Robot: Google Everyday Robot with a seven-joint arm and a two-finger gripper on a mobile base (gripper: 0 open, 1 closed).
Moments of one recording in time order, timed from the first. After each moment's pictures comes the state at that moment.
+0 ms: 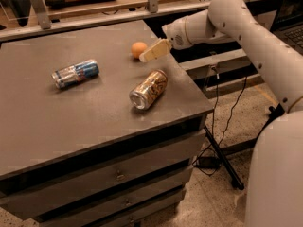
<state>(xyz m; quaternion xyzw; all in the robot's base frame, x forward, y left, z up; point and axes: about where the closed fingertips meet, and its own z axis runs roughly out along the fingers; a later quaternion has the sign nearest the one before) 0.764 -0.022 0.879 -0.48 0.71 0.23 0.46</state>
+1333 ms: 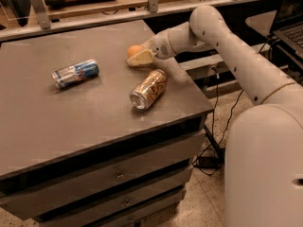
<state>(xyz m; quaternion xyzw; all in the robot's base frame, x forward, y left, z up) 0.759 0.035 0.835 -0.51 0.69 0.31 0.41</state>
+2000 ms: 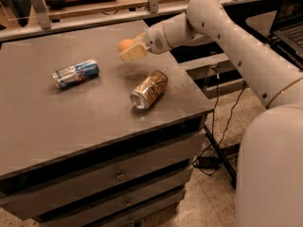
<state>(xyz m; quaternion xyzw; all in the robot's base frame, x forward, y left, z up) 0.723 0.058 0.876 -0.51 0.69 0.33 0.41</state>
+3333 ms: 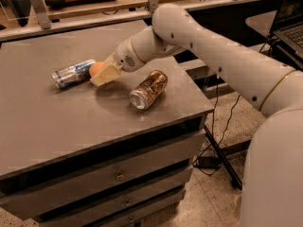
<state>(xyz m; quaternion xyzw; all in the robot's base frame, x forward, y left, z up) 0.646 0.139 0.848 -0.56 0.67 0.34 0.34</state>
